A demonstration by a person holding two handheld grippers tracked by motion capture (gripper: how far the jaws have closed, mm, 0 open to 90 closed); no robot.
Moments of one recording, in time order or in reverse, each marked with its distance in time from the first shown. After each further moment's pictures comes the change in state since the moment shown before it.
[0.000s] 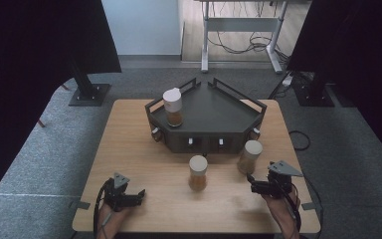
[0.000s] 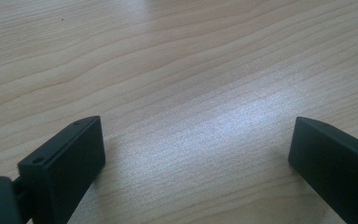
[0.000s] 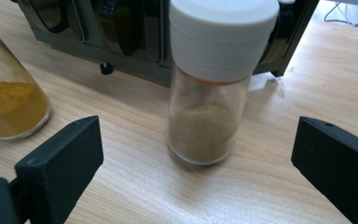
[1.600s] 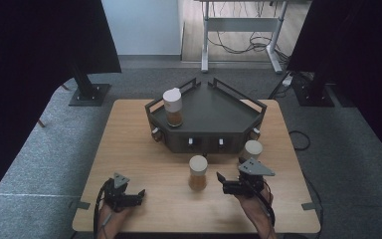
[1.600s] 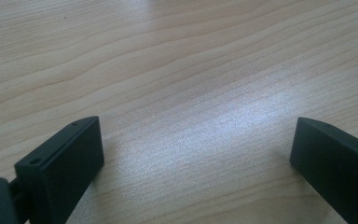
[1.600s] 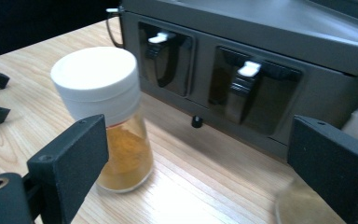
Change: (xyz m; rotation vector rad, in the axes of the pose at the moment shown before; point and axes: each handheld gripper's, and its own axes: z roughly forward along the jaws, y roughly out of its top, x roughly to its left) left arm 0.000 0.000 0.000 0.001 0.005 -0.006; right arm 0.080 0.038 0.012 -0.098 0.170 -0.090
